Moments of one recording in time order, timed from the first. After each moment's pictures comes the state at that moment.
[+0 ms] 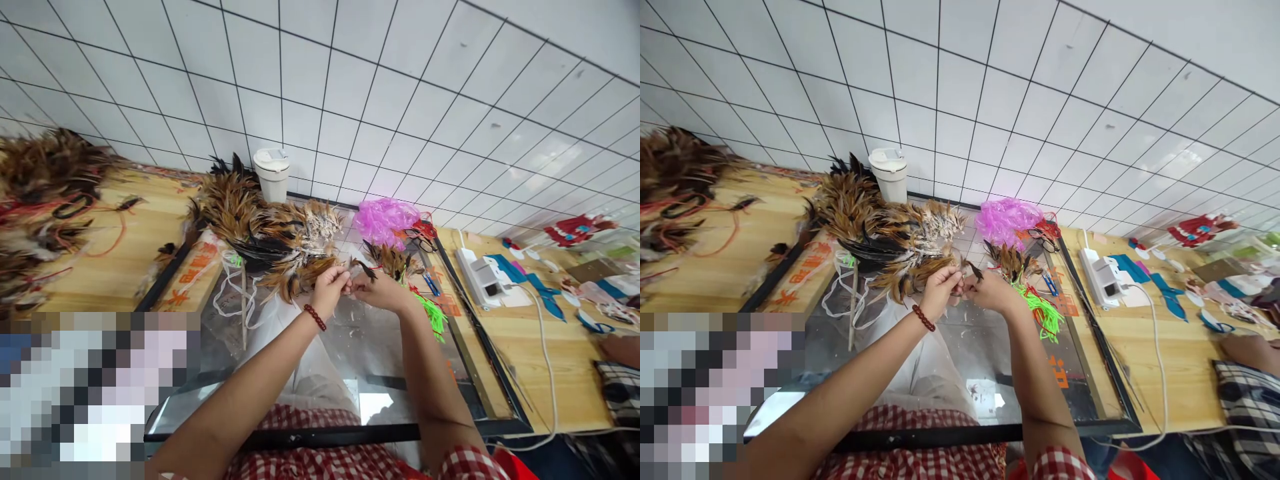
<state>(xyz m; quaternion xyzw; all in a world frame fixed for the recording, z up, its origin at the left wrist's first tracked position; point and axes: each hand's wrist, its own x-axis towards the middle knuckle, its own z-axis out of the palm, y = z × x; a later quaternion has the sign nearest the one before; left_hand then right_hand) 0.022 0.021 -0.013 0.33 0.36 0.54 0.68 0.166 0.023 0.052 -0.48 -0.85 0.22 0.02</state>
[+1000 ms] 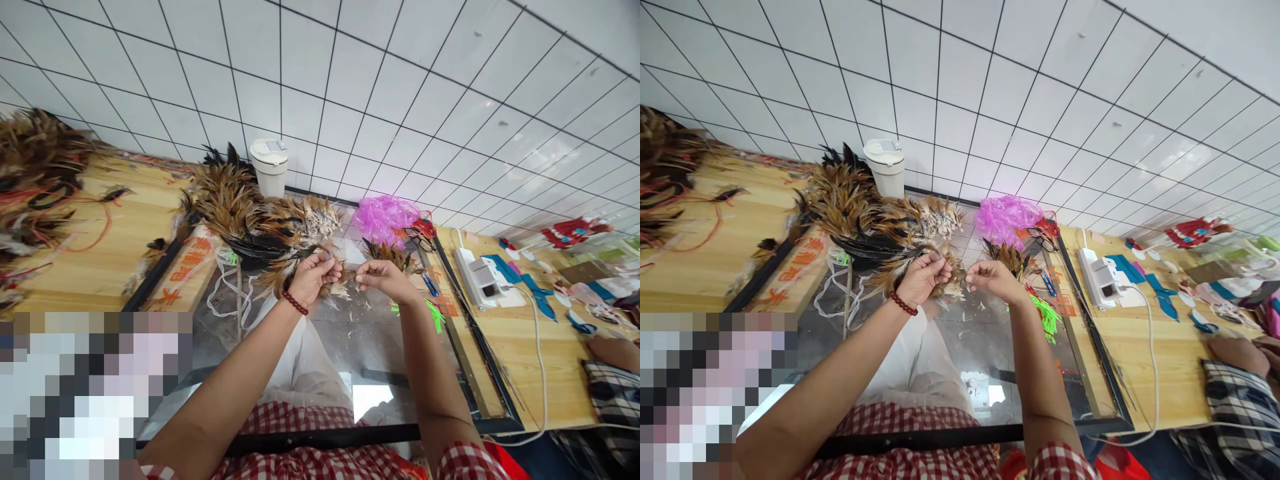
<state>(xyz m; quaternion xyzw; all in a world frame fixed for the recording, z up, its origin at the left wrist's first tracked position) -0.018 0.047 -0.006 0.27 0.28 0.52 0.76 0.181 0.032 0.045 -0.49 -0.62 0.55 0.28</state>
